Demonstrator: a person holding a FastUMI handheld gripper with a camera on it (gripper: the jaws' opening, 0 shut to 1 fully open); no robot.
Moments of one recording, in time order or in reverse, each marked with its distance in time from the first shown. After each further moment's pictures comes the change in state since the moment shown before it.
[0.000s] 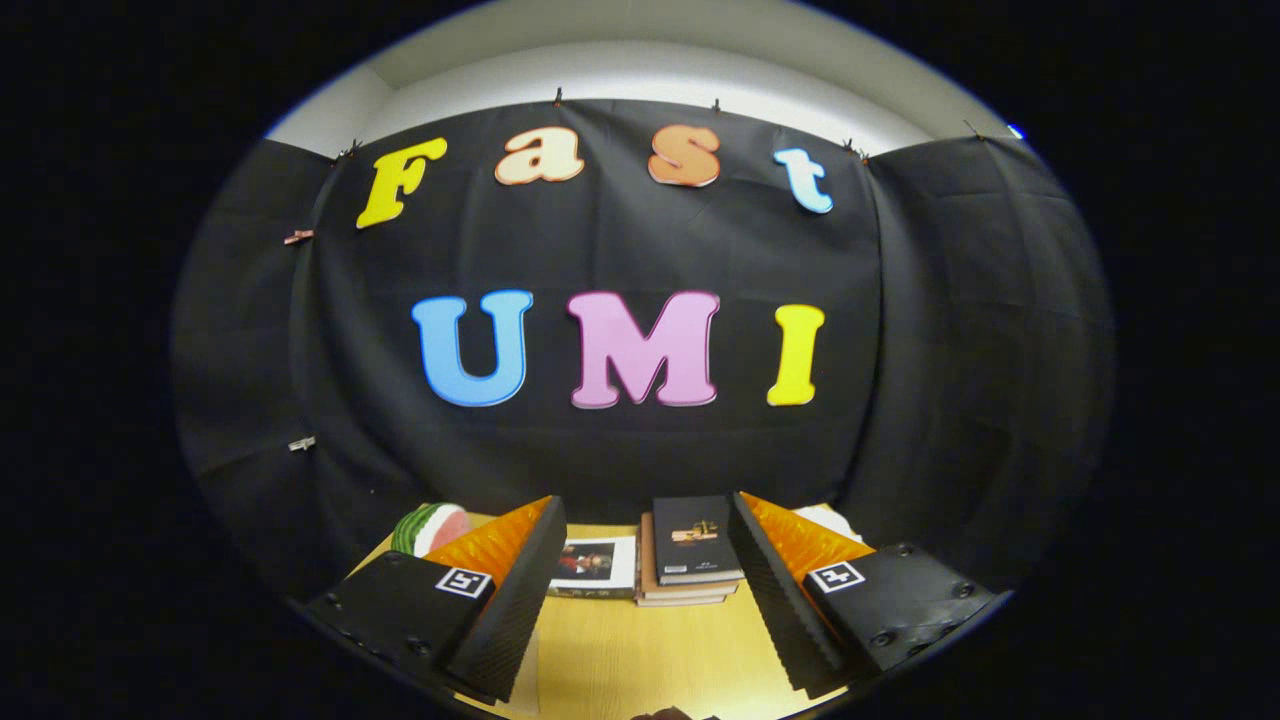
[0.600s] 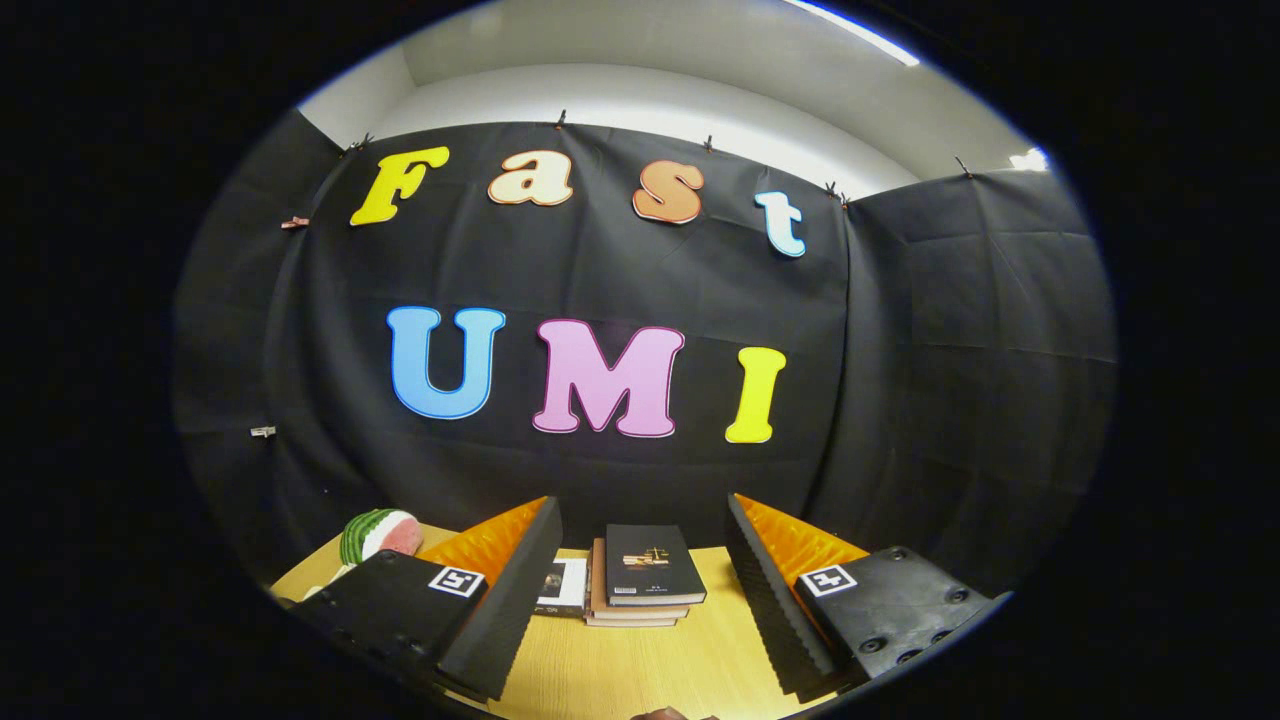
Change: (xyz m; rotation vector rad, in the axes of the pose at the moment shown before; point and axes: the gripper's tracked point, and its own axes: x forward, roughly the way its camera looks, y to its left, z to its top) arm -0.008 -0.020 -0.017 -0.088 -0.057 -0.066
